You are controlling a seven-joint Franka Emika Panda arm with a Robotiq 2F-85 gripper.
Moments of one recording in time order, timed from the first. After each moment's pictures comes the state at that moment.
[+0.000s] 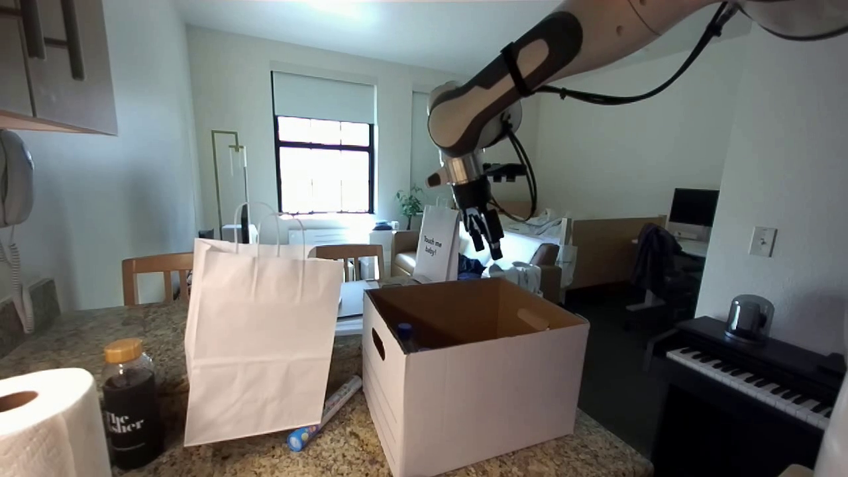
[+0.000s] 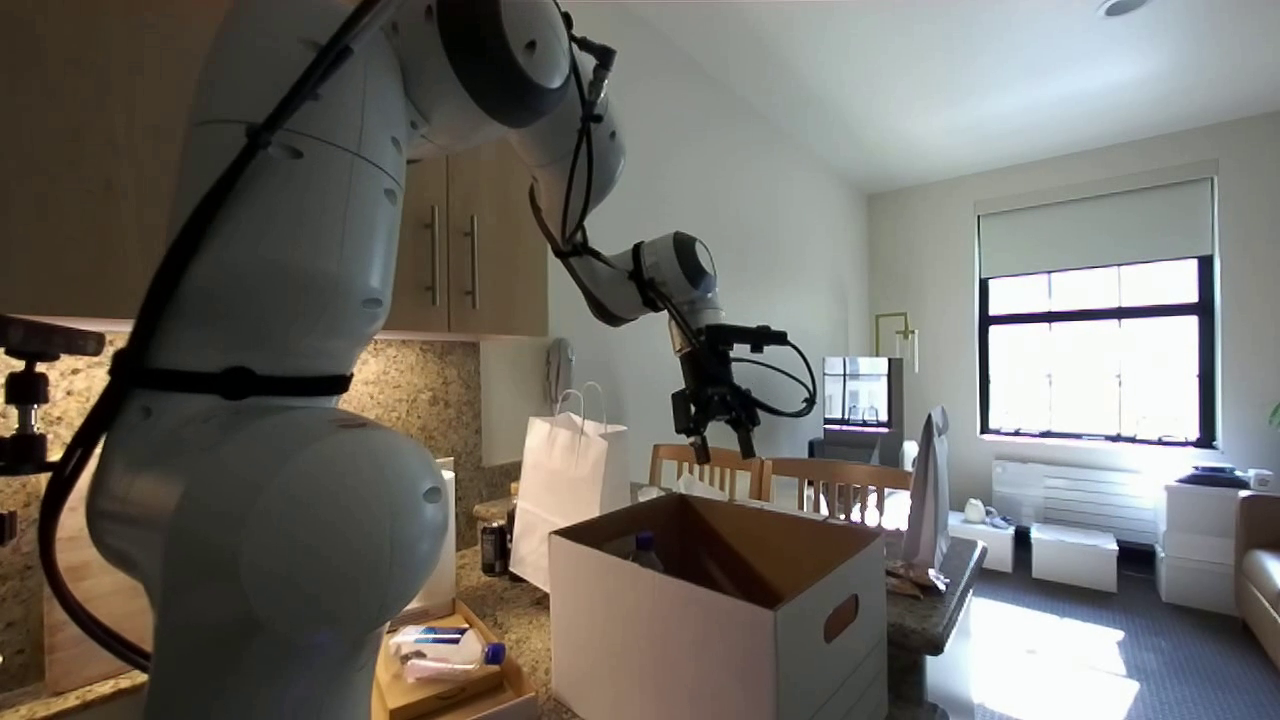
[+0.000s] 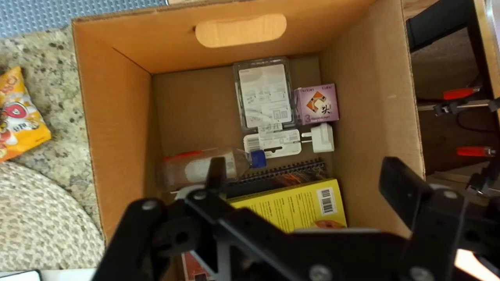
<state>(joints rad) 0.07 0.14 0.05 -1.87 -0.31 1.84 -1.06</state>
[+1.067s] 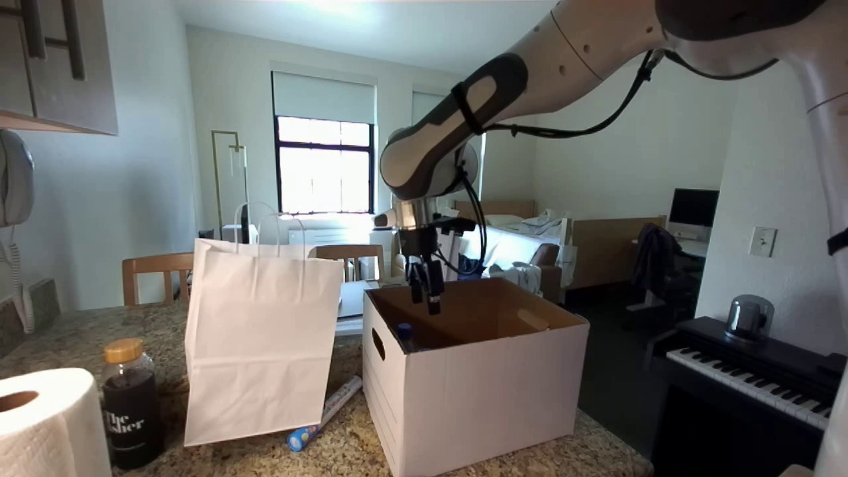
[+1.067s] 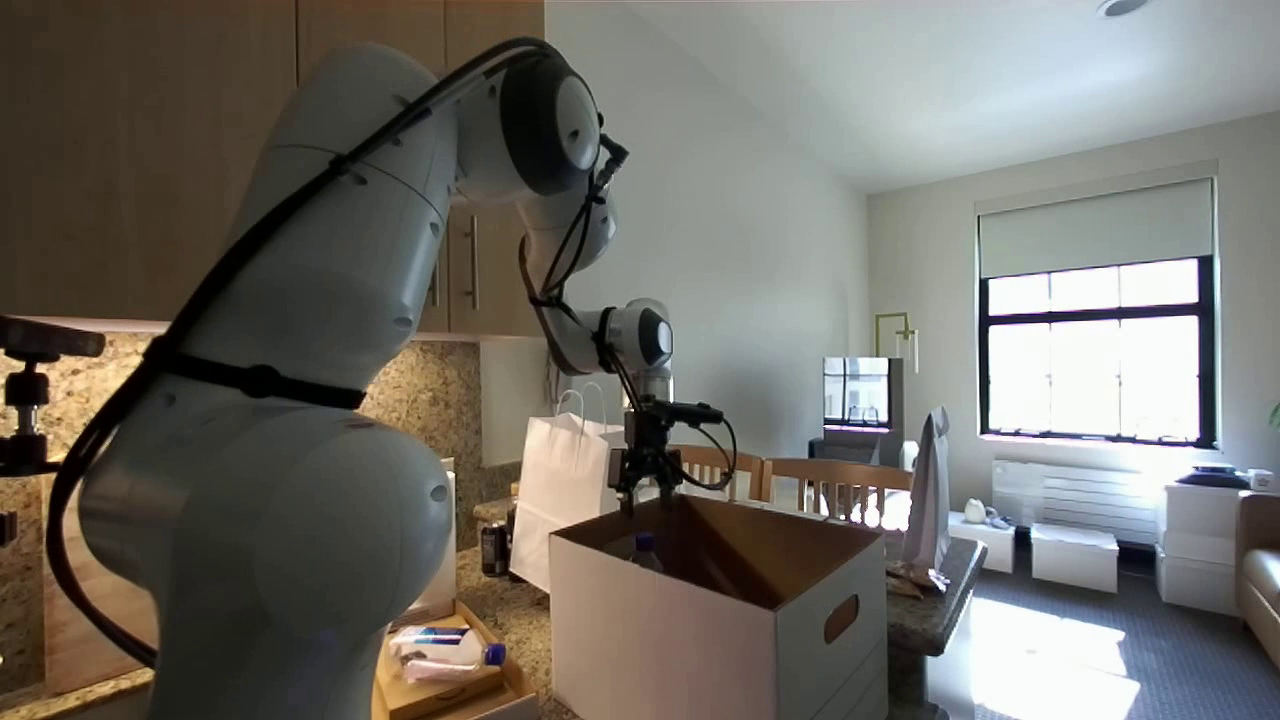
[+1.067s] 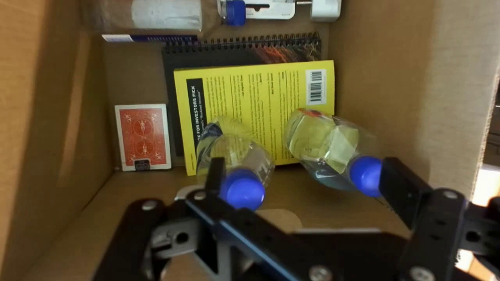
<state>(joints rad) 0.11 0.31 0.18 -1.88 -0.12 2.03 -1.10</state>
